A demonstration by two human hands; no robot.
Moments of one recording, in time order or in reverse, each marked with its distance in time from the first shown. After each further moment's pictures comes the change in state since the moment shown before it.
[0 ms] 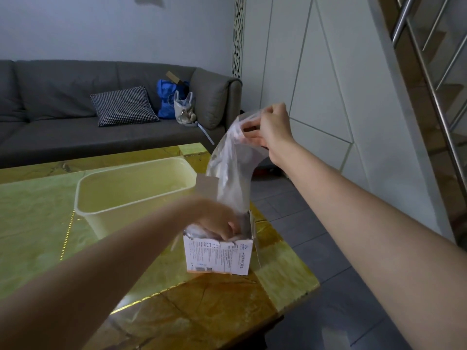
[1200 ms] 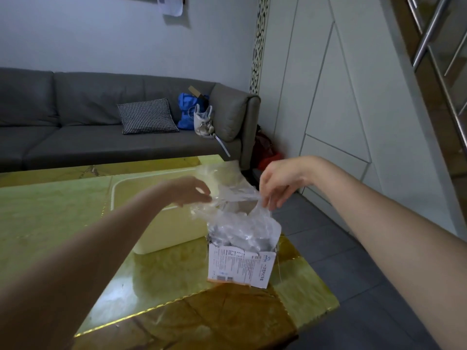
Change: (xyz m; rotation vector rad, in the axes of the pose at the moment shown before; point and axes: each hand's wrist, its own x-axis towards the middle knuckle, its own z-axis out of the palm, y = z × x) left_hand -0.060 -0.074 -0.030 -0.297 0.525 -0.310; right_hand -0.009 0.001 -0.004 -0.994 -0.889 0.298
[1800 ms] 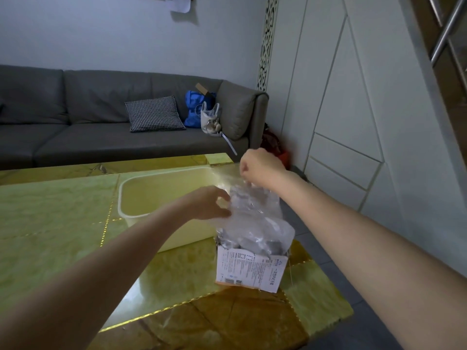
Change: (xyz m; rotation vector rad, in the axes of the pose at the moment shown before) left_hand 0.002 0.004 0.028 0.029 0.129 0.193; right_hand 0.052 -0.042 0.030 -0.428 0.622 -0.166
